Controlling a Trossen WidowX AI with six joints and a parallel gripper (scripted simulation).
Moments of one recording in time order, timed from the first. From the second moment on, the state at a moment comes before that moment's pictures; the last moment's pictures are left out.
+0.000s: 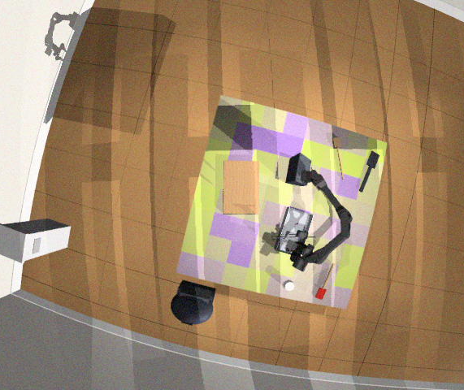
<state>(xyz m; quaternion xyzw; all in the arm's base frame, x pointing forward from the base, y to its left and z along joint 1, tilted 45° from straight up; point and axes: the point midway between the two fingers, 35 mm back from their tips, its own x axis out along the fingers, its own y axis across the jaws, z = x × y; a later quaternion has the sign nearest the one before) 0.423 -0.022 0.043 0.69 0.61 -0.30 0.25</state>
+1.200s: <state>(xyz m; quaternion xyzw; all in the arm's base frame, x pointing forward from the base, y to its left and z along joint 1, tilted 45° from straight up) 0.432 0.012 0.017 0.69 0.61 -0.29 0.25</state>
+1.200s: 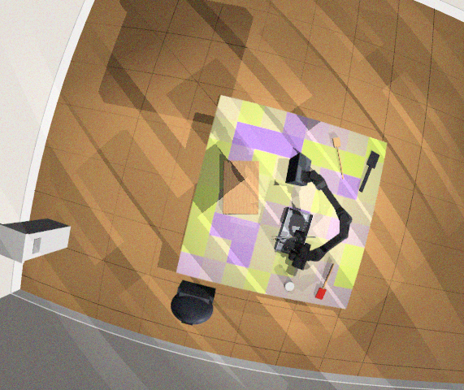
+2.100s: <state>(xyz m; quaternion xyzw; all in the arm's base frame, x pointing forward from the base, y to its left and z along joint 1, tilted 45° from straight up) 0.433 0.044 -0.015 0.69 0.61 -0.29 0.25</state>
